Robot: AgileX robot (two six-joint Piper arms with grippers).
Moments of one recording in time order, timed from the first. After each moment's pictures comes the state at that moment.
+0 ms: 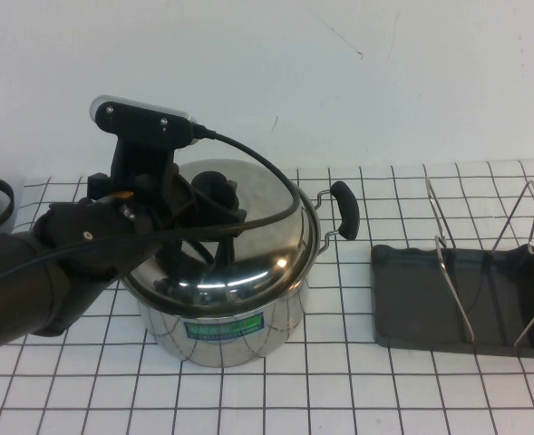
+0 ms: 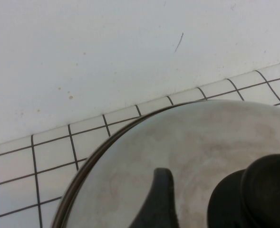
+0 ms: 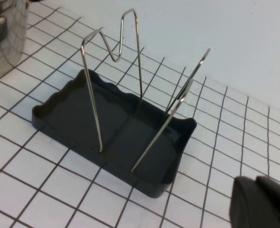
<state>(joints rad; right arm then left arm) -0.07 0.22 -0.32 0.40 0.62 -0.77 -0.50 1.51 -0.90 -1.09 -0.19 0.94</state>
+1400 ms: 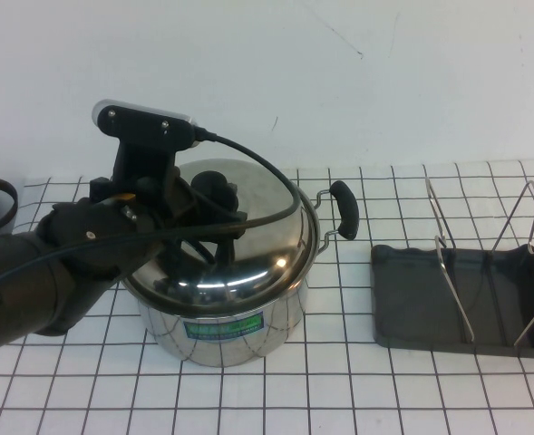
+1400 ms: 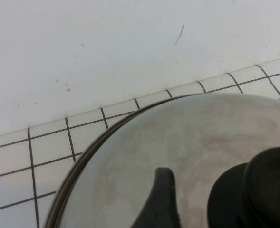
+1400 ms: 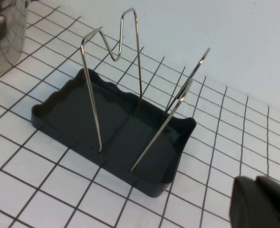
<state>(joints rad) -0.07 0.22 -0.32 0.39 0.62 -0.77 -0.50 1.52 -0.90 -1.10 -0.18 0.94</state>
